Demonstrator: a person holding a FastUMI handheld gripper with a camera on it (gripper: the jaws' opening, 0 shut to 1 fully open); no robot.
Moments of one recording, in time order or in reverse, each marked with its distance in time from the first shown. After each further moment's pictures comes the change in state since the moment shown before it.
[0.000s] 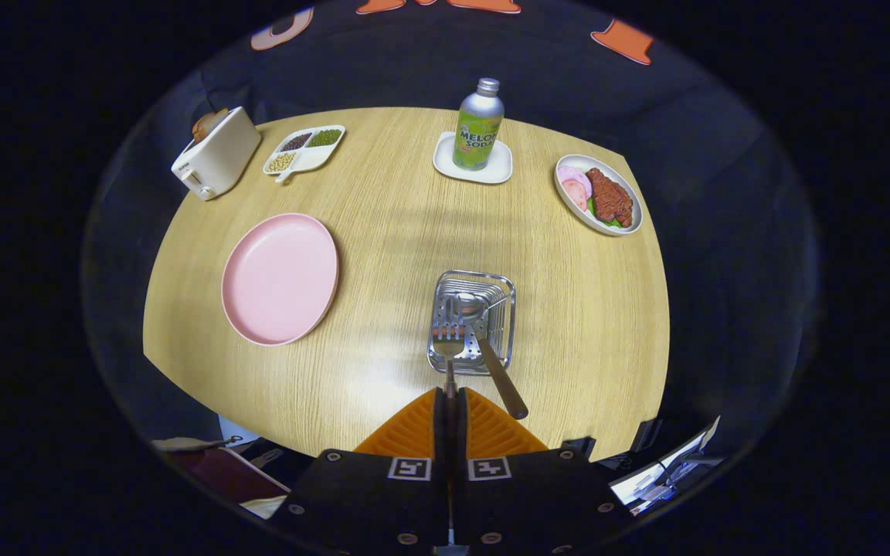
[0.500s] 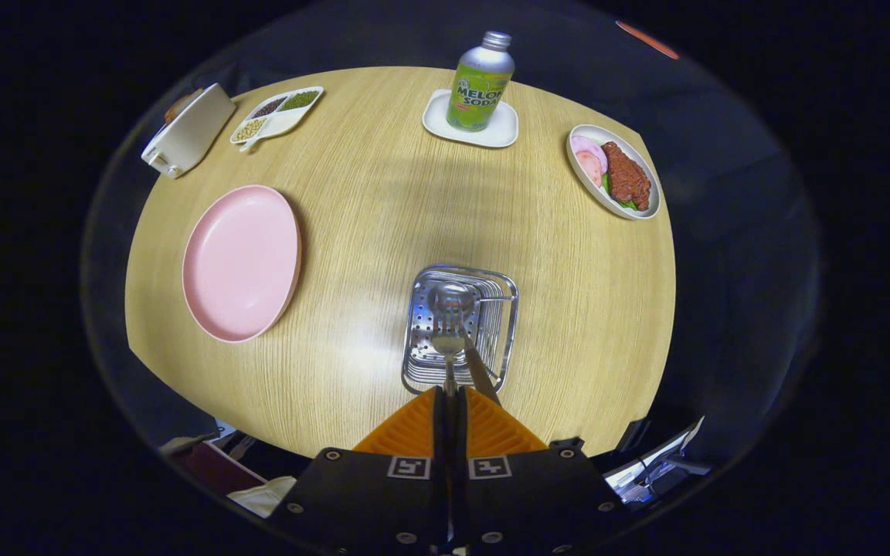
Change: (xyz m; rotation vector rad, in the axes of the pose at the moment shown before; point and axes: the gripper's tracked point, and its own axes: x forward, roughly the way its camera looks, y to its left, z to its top) arm 0.037 -0.006 0.006 -0.029 0.151 -0.020
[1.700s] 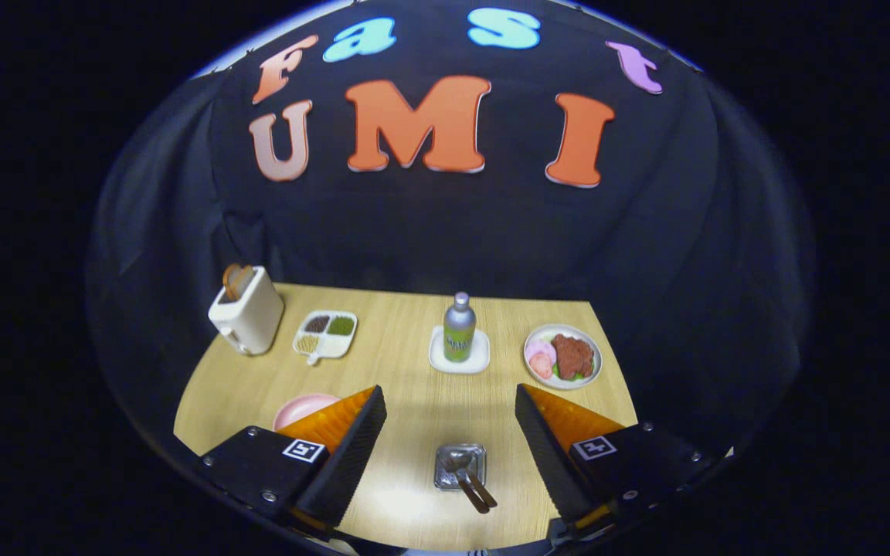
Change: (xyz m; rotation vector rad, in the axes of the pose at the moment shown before) arm -0.247 -0.034 0.117 0.182 -0.954 0.039
